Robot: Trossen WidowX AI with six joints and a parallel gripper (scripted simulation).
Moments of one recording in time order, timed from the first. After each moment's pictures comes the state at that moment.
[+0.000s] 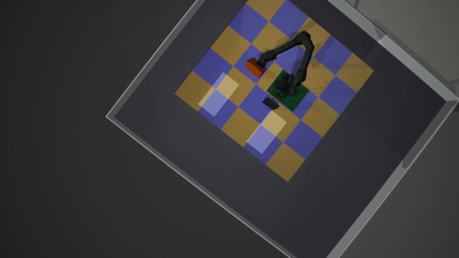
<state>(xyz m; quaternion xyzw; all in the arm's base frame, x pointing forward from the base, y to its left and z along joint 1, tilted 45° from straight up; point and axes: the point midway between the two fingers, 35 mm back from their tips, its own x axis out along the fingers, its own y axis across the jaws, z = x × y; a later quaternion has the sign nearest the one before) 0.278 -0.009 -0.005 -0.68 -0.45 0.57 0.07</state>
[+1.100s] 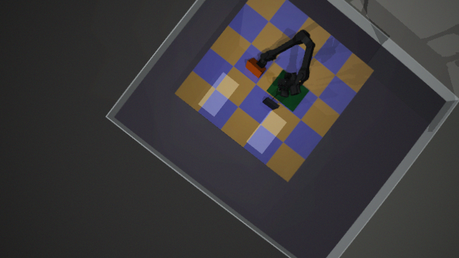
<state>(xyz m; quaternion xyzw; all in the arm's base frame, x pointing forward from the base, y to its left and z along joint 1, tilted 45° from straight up) 0.282 -0.037 0.021 -0.68 -0.45 0.57 0.07</state>
